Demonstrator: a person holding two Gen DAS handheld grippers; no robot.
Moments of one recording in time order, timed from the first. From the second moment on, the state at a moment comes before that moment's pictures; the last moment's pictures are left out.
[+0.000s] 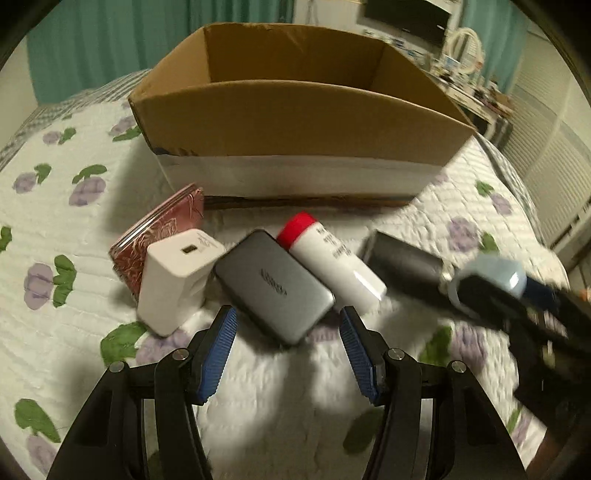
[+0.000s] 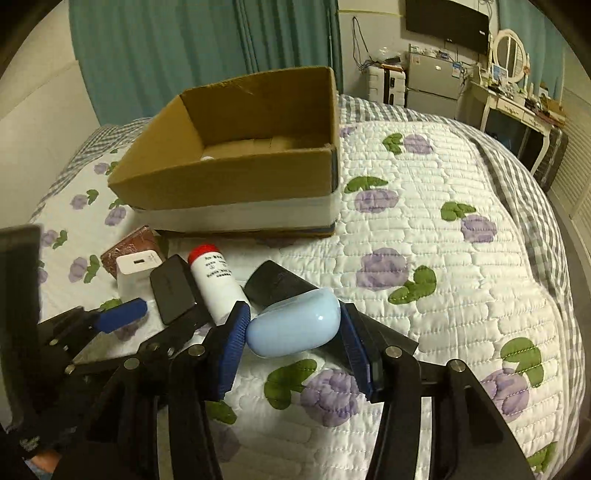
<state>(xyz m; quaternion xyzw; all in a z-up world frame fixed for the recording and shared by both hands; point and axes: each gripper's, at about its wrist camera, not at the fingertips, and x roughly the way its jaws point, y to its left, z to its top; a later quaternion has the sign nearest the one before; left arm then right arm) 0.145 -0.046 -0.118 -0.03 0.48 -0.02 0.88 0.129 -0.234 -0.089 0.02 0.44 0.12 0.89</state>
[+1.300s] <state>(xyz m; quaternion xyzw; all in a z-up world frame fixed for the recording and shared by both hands) 0.131 -0.035 -0.118 -0.03 0.52 -0.01 0.86 0.131 -0.224 -0.097 -0.01 0.45 0.12 0.88</state>
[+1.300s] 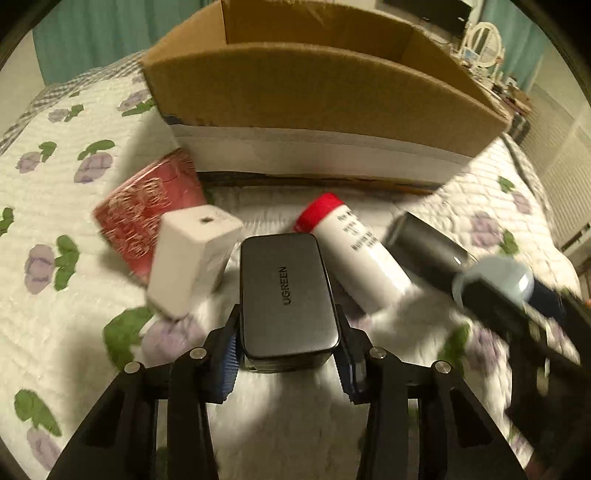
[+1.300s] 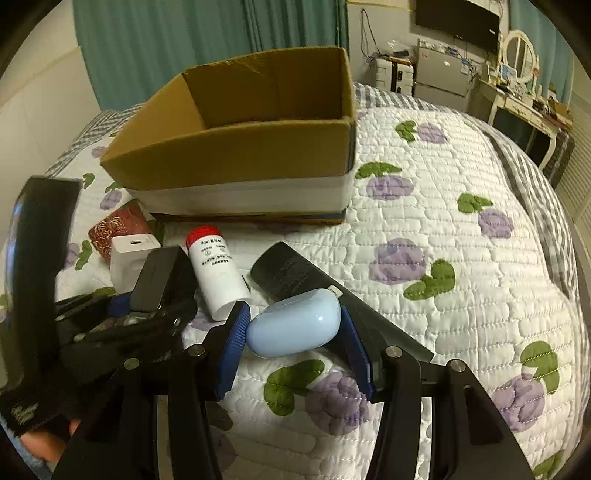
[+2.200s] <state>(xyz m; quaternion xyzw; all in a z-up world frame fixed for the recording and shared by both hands) 0.175 -0.010 0.042 0.00 0.37 -0.09 0.92 0.171 -0.209 0.045 -0.02 0.32 0.12 0.94</state>
